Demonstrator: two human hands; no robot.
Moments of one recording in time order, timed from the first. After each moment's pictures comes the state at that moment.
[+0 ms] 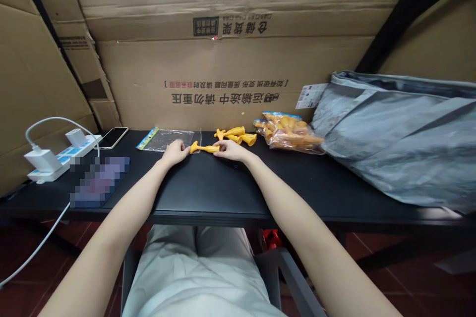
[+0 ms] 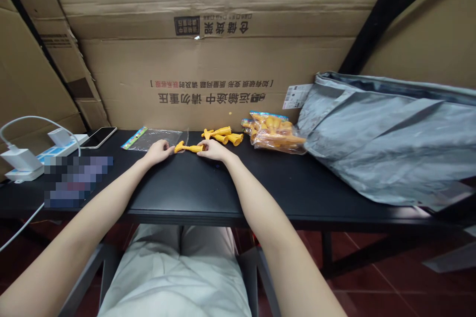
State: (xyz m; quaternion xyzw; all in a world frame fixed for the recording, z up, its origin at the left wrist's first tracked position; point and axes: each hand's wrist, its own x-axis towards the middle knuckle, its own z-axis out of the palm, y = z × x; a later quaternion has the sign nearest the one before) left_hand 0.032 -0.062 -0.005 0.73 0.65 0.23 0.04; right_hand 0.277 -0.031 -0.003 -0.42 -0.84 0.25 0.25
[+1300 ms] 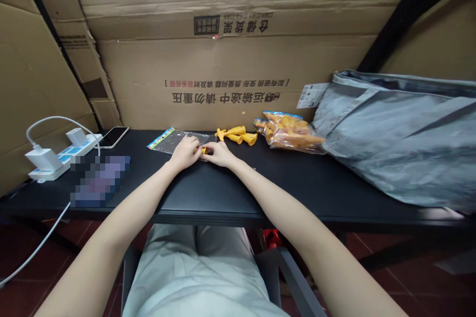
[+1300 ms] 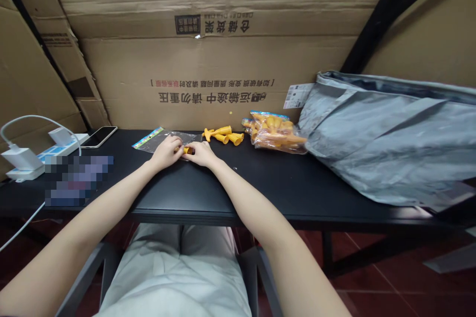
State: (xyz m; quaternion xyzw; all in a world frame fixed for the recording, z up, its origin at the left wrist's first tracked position) left_hand 0.062 -0.083 0.006 0.84 0.46 0.28 -0.09; right_hand 0.233 -0.055 -0.006 -0.38 -0.87 0.11 0.29
